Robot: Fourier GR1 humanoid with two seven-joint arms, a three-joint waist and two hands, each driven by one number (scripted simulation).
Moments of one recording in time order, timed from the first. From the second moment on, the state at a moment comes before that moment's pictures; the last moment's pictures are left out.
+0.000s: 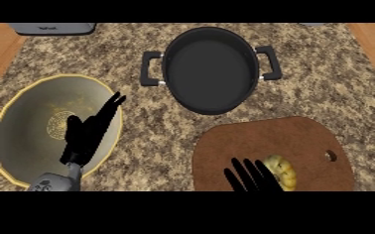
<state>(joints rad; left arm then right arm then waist) -0.09 0.34 -0.27 -1.41 0.21 0.04 0.13 0.23 -0.42 0.81 -2.20 1.16 0.19 0.52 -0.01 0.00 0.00</state>
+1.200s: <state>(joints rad) -0.08 0.26 -0.20 -1.40 0.13 -0.04 0.13 0.23 -0.49 0.39 -2.11 0.79 0.29 0.18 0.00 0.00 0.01</state>
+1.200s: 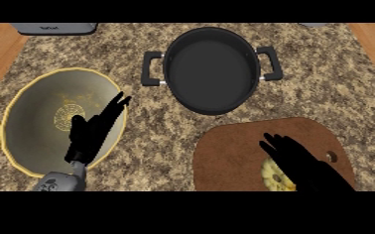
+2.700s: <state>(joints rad) -0.08 0.18 -0.13 -1.40 0.05 -0.09 0.14 0.13 -0.39 0.20 -1.56 0.70 0.17 -0.43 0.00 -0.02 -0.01</state>
